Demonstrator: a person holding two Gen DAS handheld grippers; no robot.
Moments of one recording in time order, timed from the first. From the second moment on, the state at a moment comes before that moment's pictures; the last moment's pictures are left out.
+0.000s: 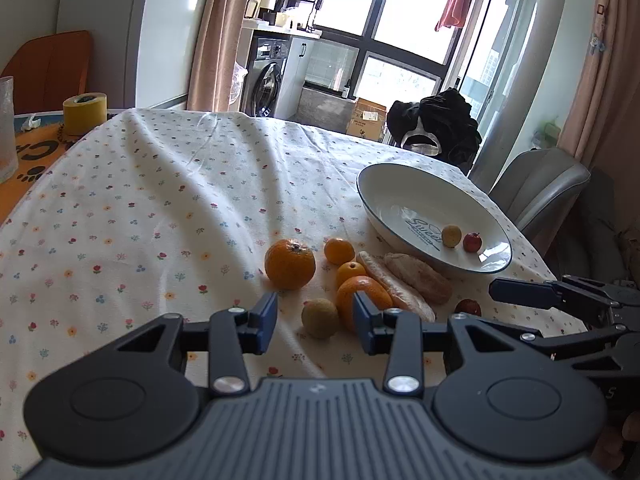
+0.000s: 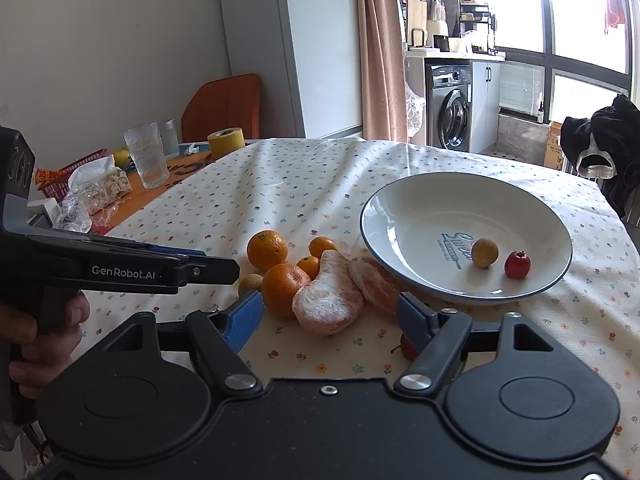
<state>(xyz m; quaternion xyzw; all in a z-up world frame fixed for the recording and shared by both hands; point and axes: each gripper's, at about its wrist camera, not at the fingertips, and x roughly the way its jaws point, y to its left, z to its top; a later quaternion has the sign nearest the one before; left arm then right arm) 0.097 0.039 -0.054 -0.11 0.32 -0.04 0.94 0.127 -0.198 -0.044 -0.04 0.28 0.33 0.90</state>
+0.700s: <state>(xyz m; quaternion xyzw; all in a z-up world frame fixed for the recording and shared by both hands) 0.114 0.041 -0.078 -0.12 0.34 -0.06 0.93 0.149 -0.178 -0.066 -0.05 0.32 0.33 0.89</state>
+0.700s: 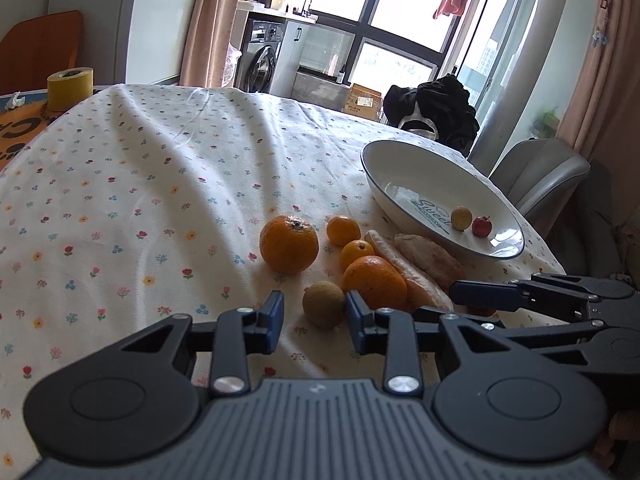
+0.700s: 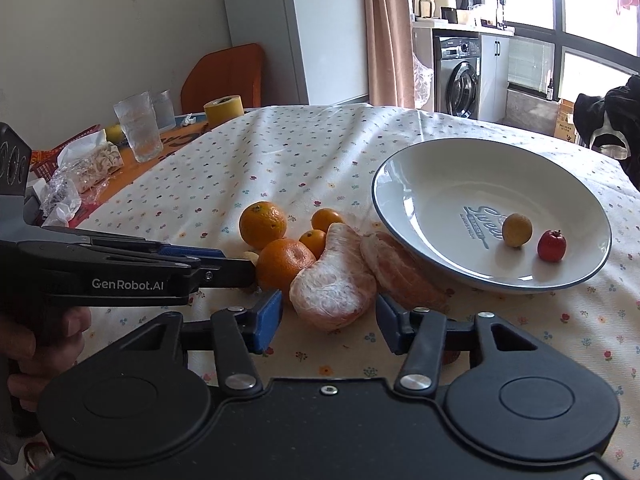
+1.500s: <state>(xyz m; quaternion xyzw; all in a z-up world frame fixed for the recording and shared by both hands) 0.114 0.033 -0.083 -0.10 0.34 -0.05 0.93 0.159 -0.176 -0.068 -0.05 0.31 0.29 0.90</state>
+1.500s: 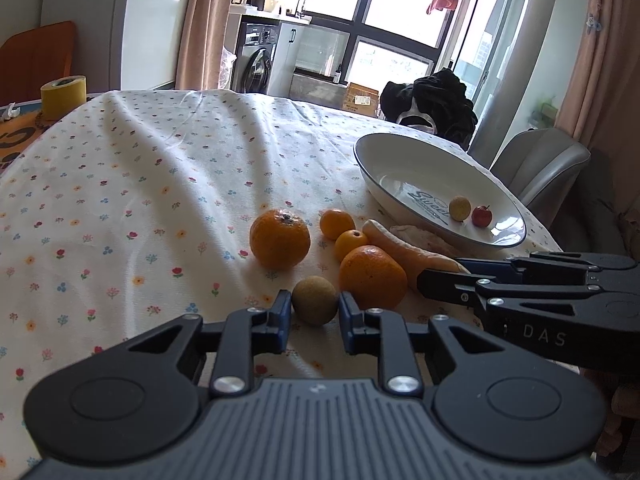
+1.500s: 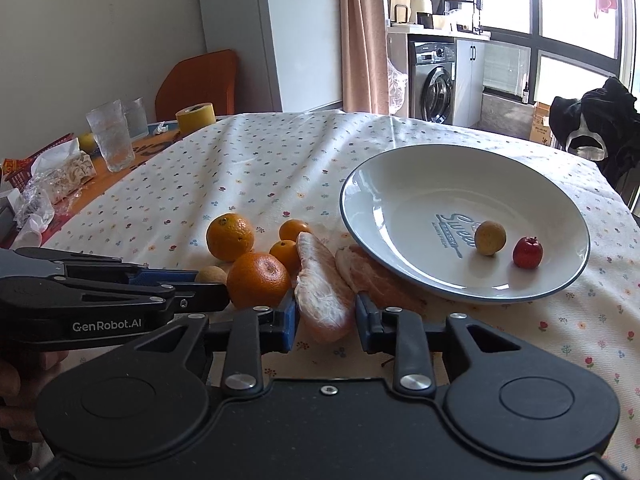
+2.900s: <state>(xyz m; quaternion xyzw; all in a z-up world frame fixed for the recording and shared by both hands) 0.111 0.000 -0.045 -0.07 0.30 -0.05 0.95 0.164 -0.236 -0.038 -0.01 0.27 0.27 0.92</state>
